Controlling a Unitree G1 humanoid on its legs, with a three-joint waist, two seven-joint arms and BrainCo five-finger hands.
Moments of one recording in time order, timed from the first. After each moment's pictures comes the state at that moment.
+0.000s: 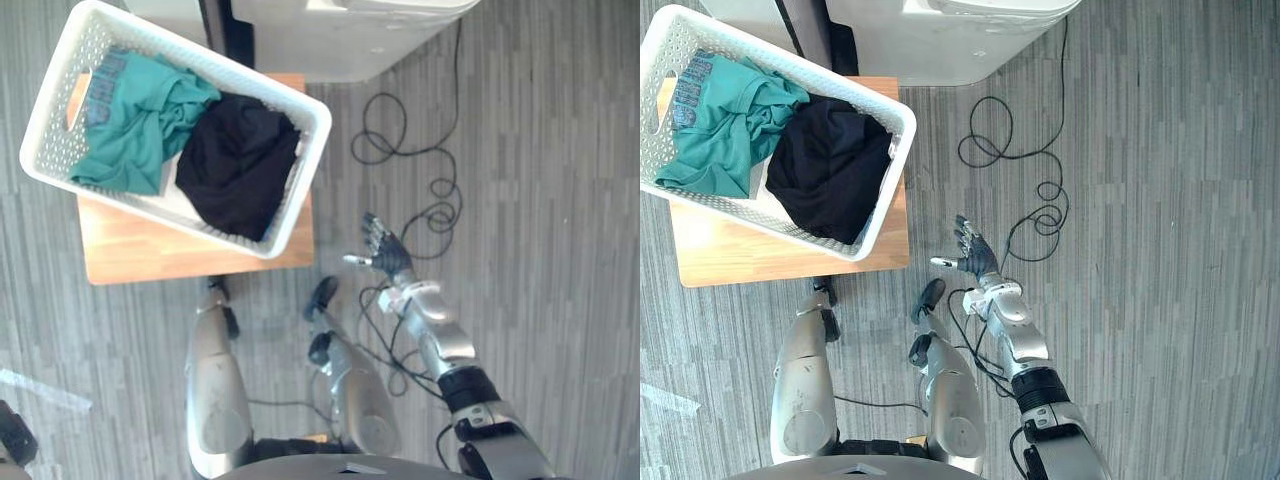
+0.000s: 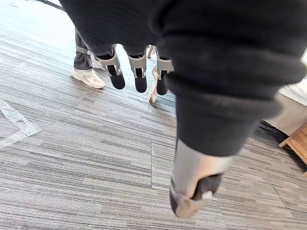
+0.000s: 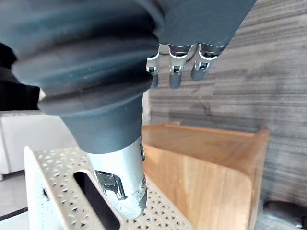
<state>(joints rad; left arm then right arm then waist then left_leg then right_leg) -0.36 0.85 0.74 1.08 0.00 0.00 0.16 -0.28 -0.24 0.12 0.27 0.29 -0.07 0.12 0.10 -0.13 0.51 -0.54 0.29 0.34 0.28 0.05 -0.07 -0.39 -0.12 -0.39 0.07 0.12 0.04</state>
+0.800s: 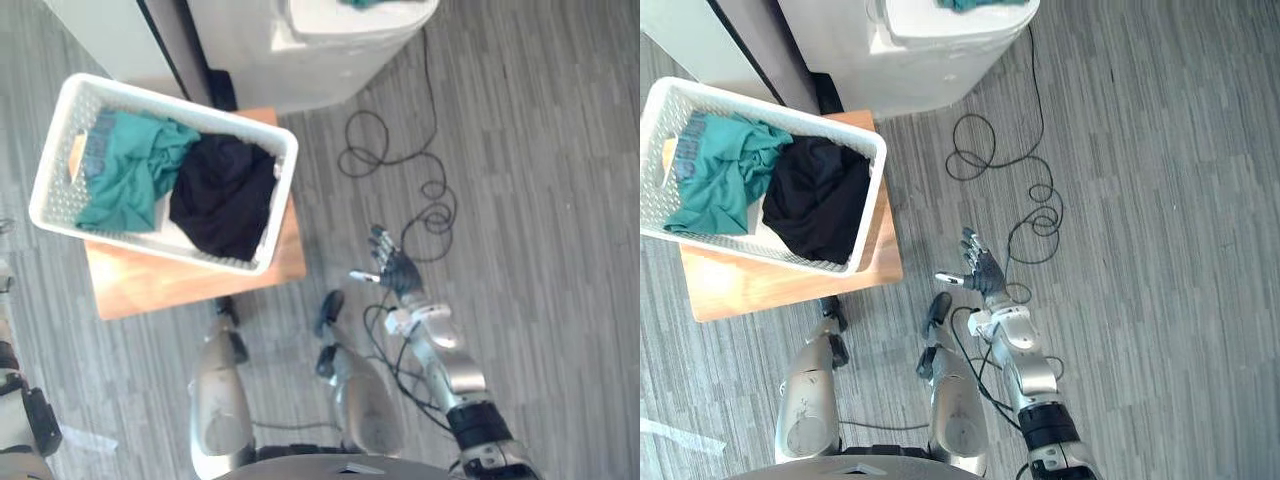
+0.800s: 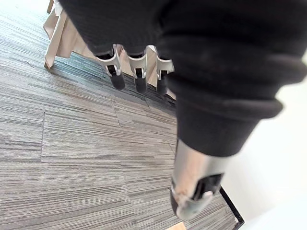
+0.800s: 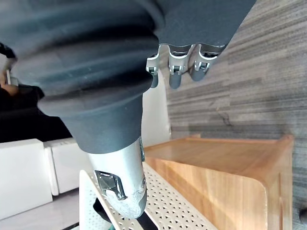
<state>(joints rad) -0.42 0.76 0.53 0.84 -0.02 -0.05 0.19 -0.07 -0.22 0.08 0.13 0.27 -0.09 0.10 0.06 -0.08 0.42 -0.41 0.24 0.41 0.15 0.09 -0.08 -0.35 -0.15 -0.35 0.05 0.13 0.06</state>
